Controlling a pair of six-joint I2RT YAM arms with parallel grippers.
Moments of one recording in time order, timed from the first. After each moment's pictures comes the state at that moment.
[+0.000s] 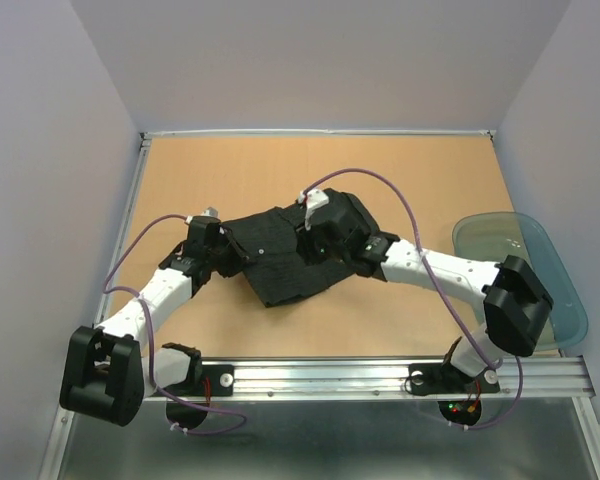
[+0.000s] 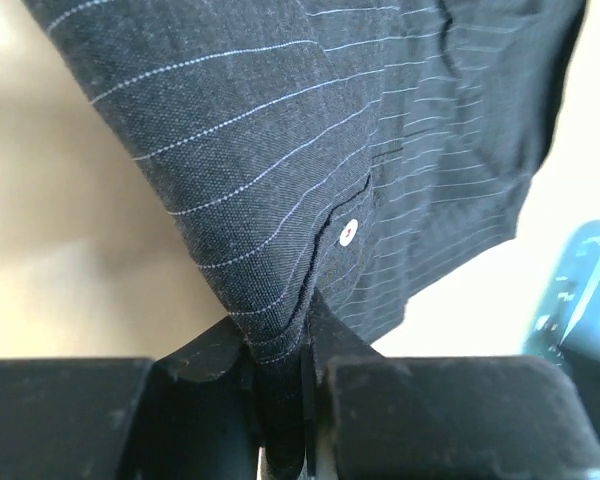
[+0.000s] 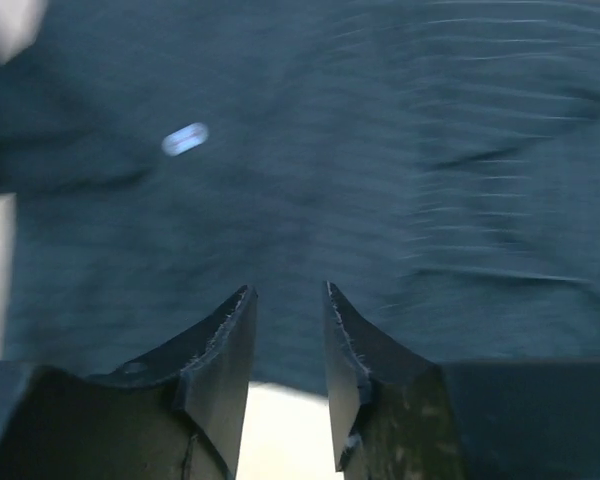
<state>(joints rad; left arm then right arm) -0.29 1.13 0.58 -0.24 0.18 -0.88 0.97 1.56 1.12 -0.16 0.19 0.29</state>
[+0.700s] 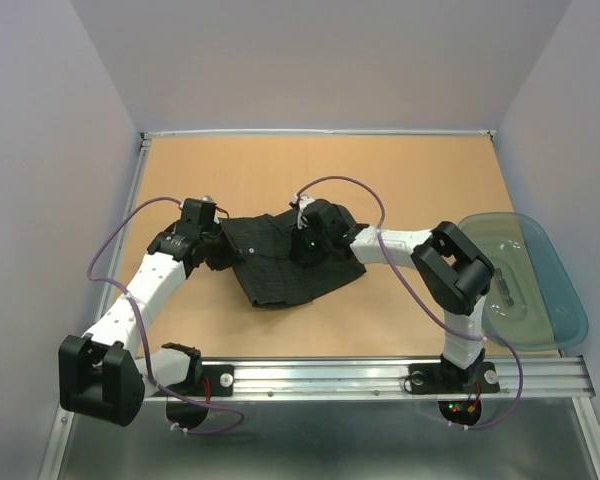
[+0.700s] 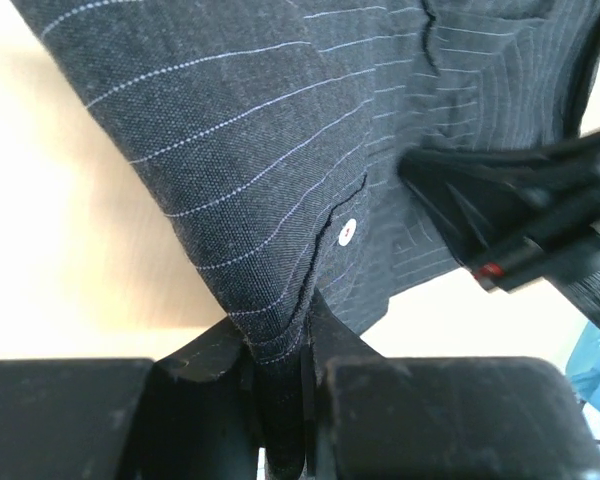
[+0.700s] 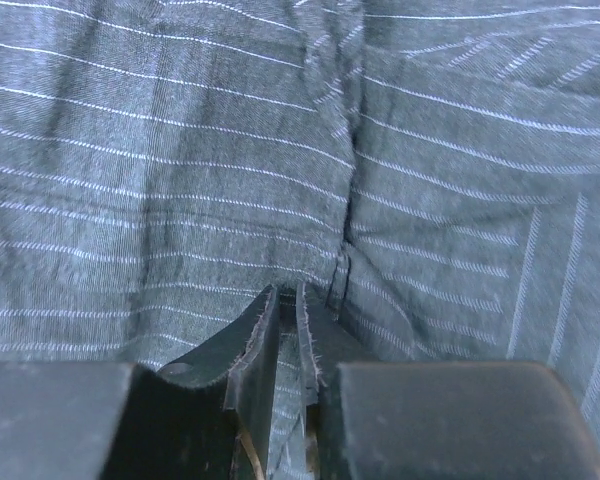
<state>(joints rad) -0.27 1.13 0.83 -0.64 0.13 -0.75 0.79 1.92 1.17 0.02 -0.15 0.37</state>
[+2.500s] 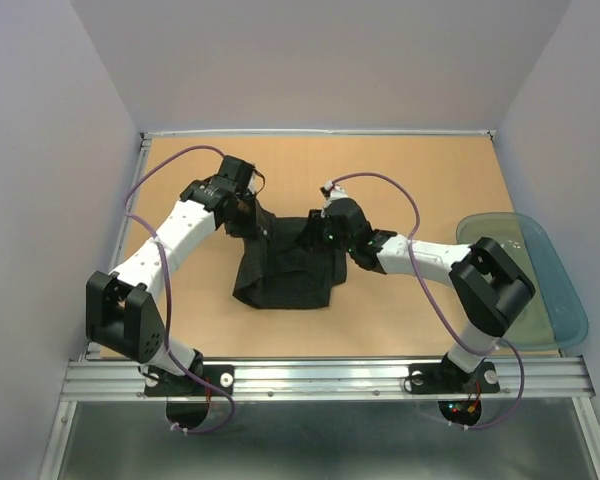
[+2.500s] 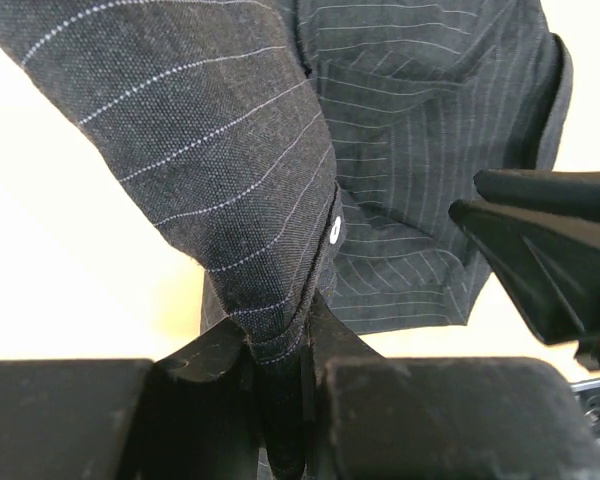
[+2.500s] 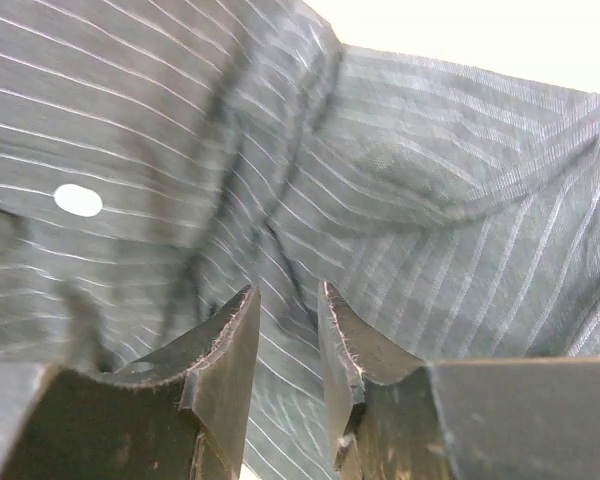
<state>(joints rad) -0.41 1.47 1.28 -0.86 0.01 -0.45 0.77 1.70 1.00 0.21 -0.06 0.62</state>
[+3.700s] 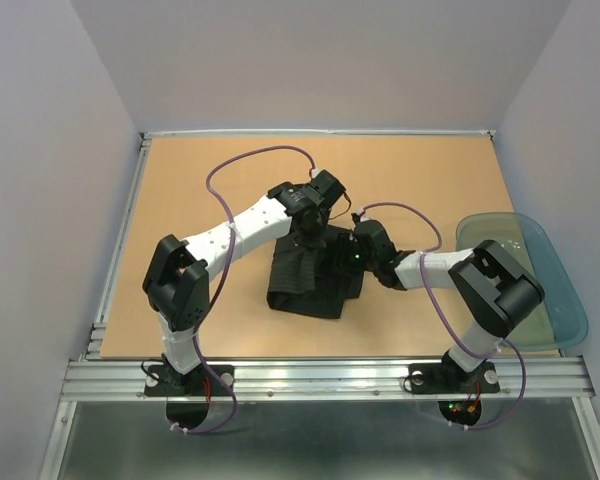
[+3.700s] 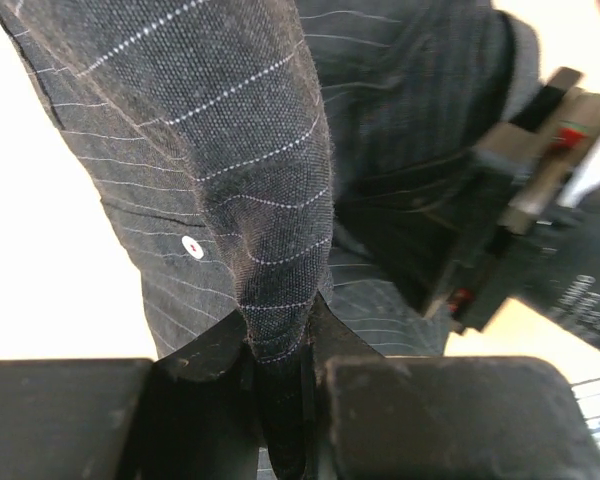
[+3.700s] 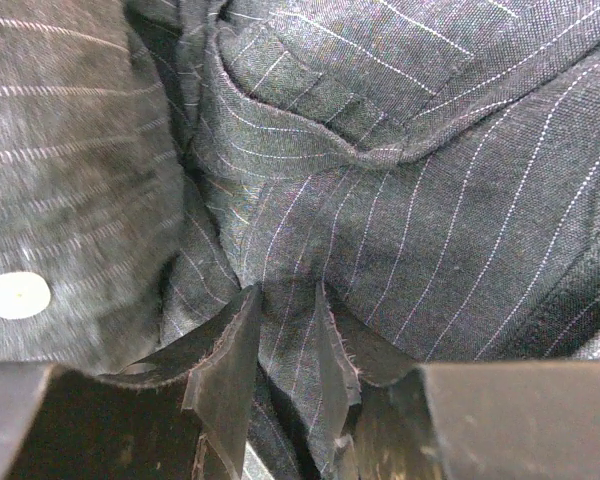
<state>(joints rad) -0.82 1.80 1.57 -0.91 -0.17 -0.49 0.65 1.67 0.69 0.31 -0.18 0.82</state>
